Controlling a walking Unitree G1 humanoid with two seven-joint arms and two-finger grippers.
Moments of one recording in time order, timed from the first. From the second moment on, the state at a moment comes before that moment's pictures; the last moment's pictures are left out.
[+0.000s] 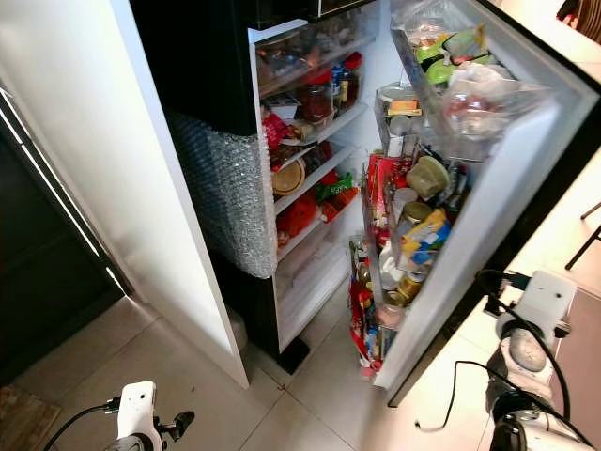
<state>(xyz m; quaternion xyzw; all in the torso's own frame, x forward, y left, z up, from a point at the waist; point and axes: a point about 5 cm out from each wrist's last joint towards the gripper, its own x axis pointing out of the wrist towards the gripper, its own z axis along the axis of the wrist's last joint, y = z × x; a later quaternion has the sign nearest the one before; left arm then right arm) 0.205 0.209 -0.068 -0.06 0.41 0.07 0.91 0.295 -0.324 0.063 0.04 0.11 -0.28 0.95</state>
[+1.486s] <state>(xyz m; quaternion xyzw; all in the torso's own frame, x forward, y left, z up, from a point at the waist) 0.206 0.208 -0.068 -0.06 0.40 0.08 0.91 0.361 -0.219 0.107 0.01 0.05 0.09 0.99</state>
